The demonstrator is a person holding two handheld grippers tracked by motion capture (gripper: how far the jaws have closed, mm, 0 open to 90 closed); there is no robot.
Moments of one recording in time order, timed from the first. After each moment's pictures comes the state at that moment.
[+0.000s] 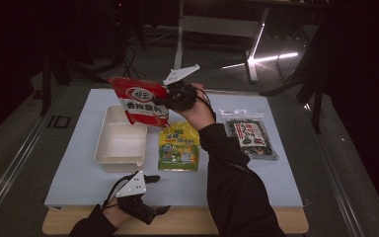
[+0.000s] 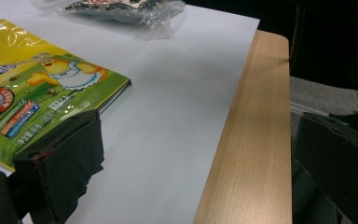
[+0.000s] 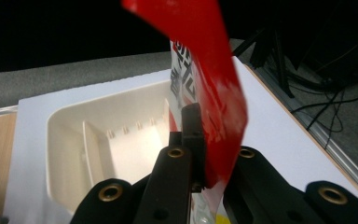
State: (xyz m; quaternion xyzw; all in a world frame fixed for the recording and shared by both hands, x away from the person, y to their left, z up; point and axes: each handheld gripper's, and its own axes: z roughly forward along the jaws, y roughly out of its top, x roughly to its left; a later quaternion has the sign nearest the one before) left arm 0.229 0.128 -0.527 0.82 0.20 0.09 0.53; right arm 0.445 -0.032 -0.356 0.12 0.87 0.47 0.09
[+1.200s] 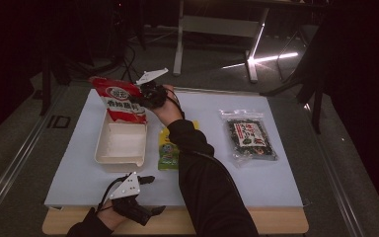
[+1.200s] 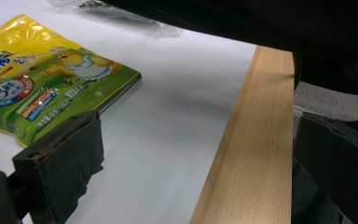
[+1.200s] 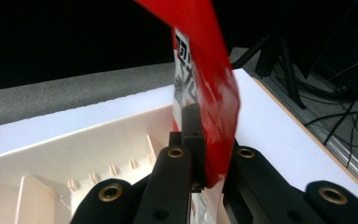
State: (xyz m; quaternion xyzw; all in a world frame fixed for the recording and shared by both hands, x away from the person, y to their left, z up) left arm 0.223 0.140 -0.528 0.81 0.22 0.09 0.53; right arm 0.491 0.048 -0.412 0.13 0.85 0.50 0.08
